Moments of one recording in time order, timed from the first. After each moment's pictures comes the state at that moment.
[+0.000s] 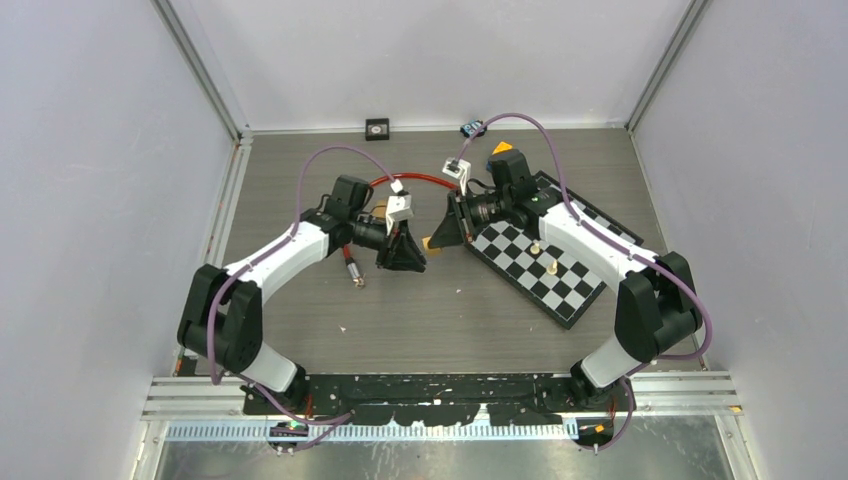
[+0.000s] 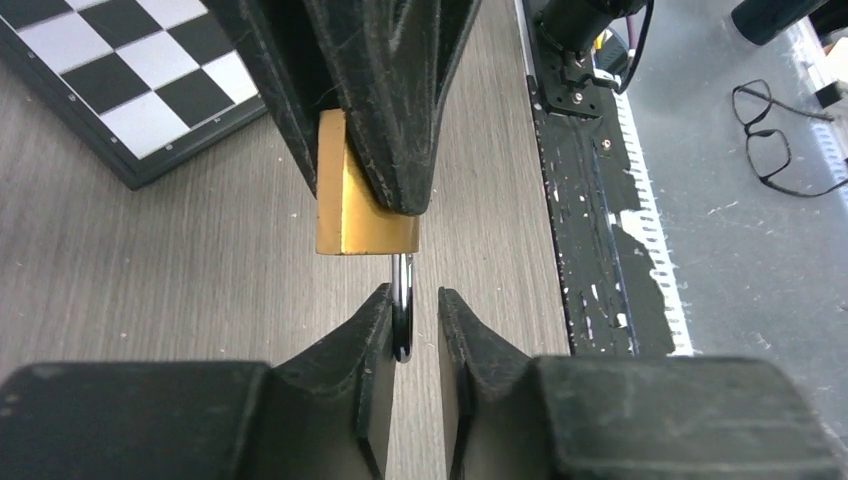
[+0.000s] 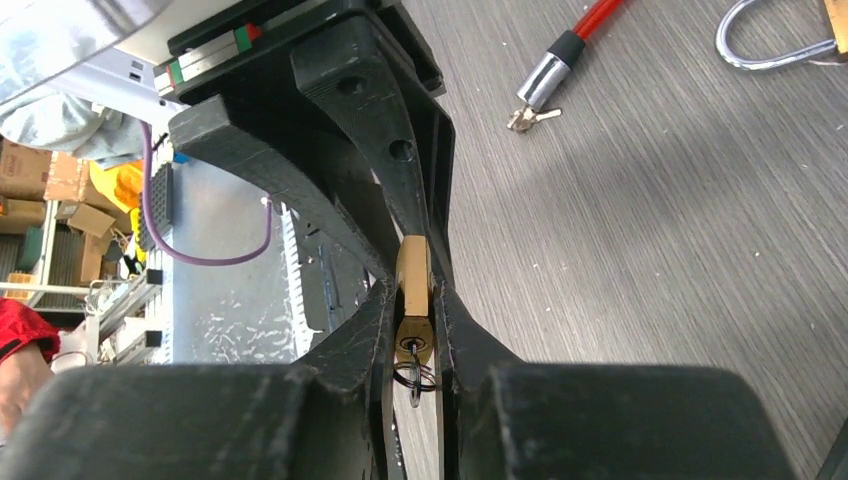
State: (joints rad) left arm -0.44 1.51 1.01 -0.33 1.17 0.47; right arm 0.49 1.56 1.19 -0.28 -0.98 0.13
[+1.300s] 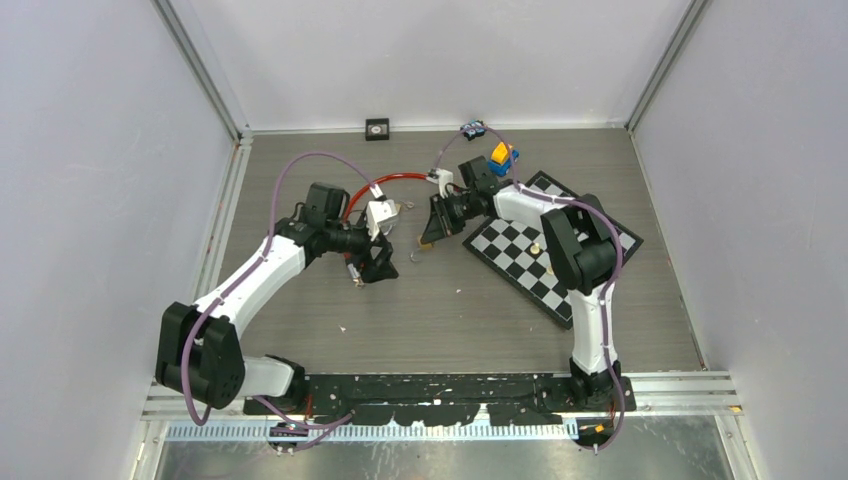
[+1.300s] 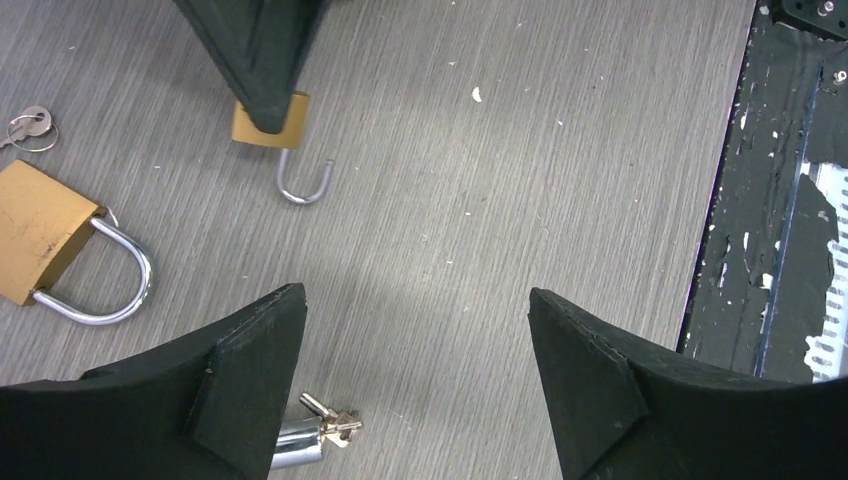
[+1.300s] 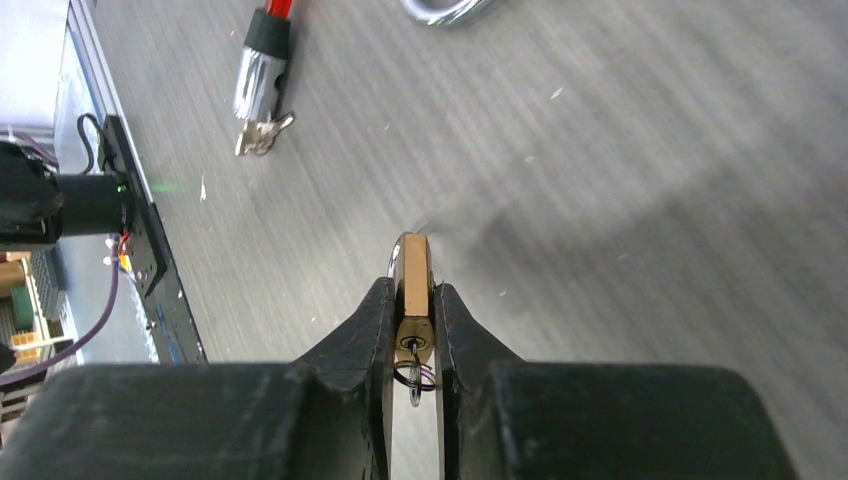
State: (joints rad) left arm -0.36 1.33 0.95 -0.49 0.78 0.54; right arm 0.47 2.07 1.40 -0.24 -0.80 0.09
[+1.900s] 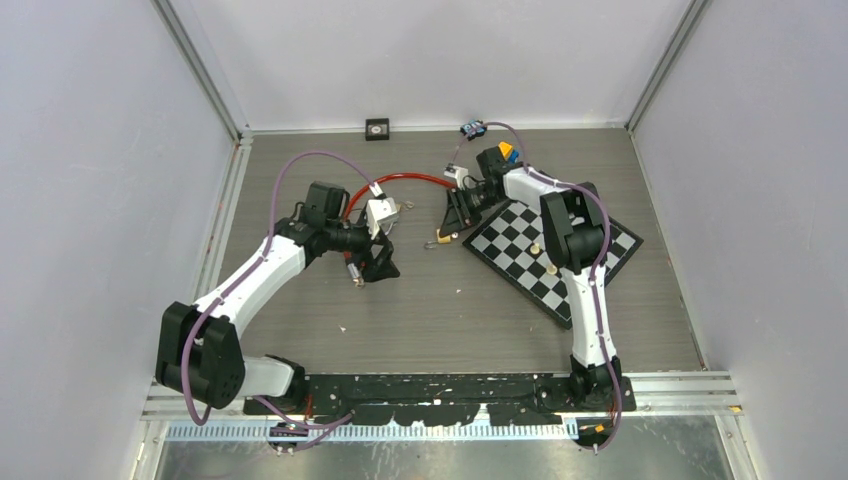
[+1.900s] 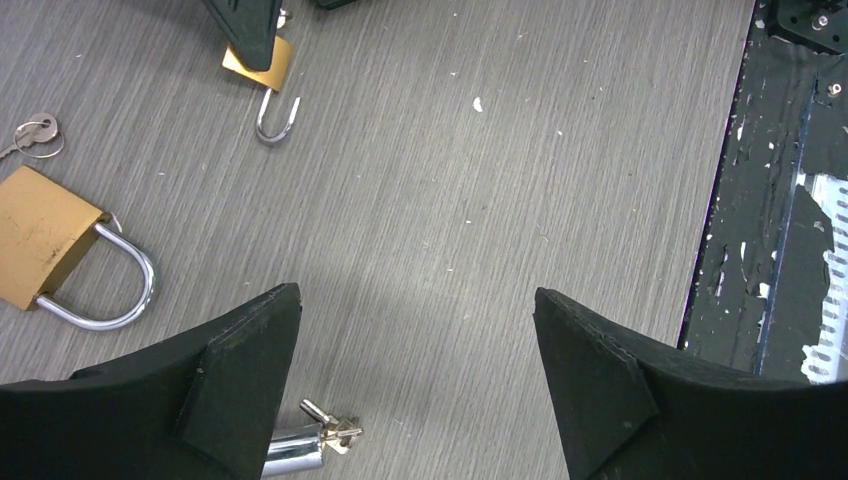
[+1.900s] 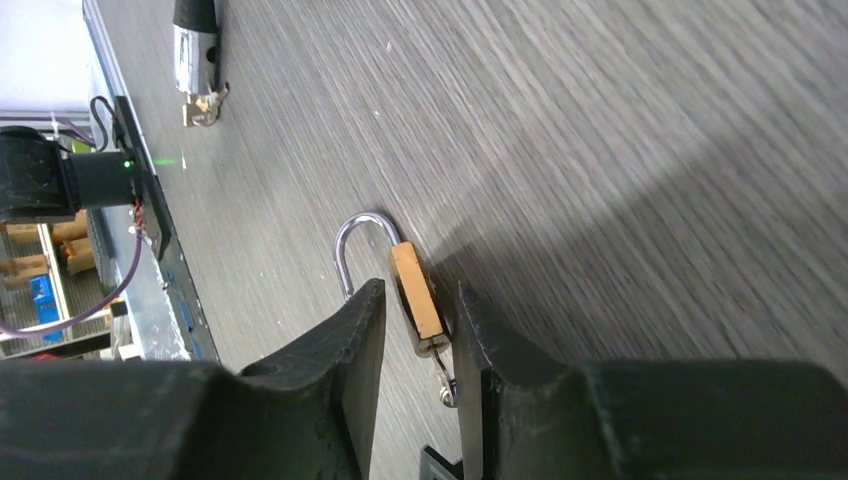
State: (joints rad) left arm -0.36 1.33 0.95 -0.47 0.78 0.52; right arm 0.34 2.31 1.70 -0.57 -0.93 -0.09
